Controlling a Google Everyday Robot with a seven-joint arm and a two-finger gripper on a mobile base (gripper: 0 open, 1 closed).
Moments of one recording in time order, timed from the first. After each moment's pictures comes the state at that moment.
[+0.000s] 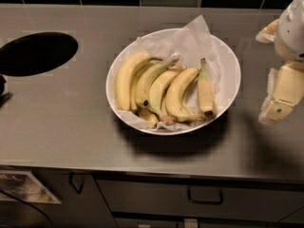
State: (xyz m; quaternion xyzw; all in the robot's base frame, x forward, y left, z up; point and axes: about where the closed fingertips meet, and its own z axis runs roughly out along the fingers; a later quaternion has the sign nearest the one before) arm 0.438 -0.217 0.976 -0.60 0.78 -0.03 0.16
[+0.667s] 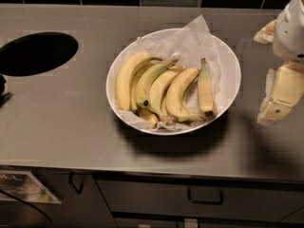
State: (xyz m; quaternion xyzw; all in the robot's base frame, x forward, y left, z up) arm 0.438 -0.212 0.975 -0.61 0.78 -0.03 0.16
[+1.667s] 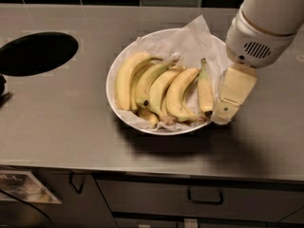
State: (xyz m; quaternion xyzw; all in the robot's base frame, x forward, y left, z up) arm 0.449 -0.159 0.956 -0.55 0.83 -0.02 0.12
